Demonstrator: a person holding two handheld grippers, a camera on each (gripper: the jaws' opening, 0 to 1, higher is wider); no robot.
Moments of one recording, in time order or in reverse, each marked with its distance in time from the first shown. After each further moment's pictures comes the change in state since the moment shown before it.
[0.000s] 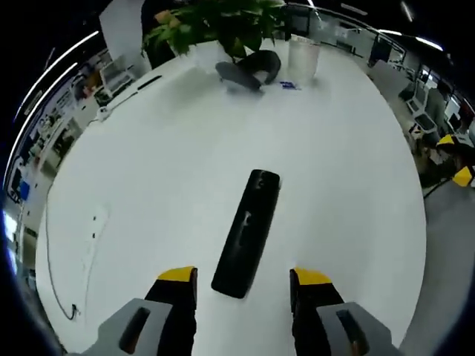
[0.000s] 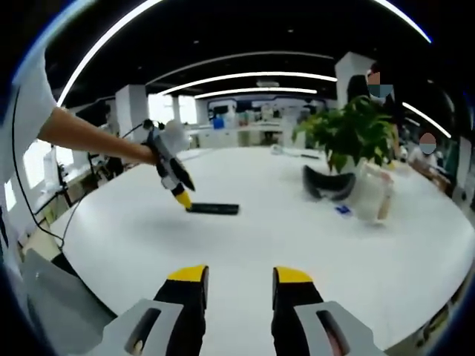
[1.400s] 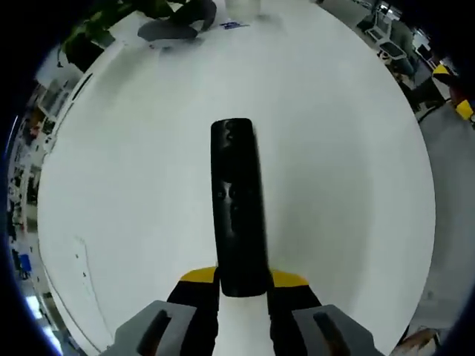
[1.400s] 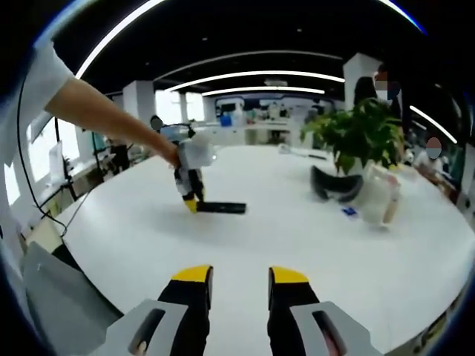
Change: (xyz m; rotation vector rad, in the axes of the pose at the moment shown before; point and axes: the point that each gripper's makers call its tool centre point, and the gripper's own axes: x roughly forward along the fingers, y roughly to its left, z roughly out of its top) left arm 0.027 0.001 -0.023 0.304 0.264 -0.062; right arm 0.000 0.008 -0.001 -0.031 0.010 0.032
